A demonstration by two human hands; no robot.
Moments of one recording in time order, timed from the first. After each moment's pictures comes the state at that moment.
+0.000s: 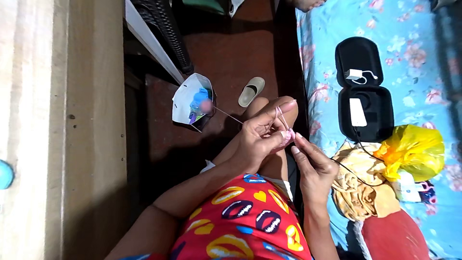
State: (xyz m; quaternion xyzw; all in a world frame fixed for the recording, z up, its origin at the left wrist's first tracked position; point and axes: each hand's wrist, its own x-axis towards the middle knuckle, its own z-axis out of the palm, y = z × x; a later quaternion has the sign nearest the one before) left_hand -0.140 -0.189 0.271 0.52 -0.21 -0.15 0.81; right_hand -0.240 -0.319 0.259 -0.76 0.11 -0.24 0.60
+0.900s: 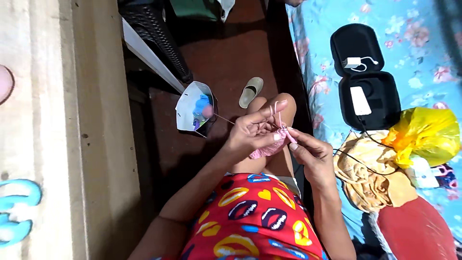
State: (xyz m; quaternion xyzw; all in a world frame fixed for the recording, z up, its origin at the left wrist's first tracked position) left_hand -0.121 -0.165 0.277 0.53 -0.25 -0.27 0.76; right_hand -0.234 -0.335 0.253 -0.65 0.06 -0.12 0.74
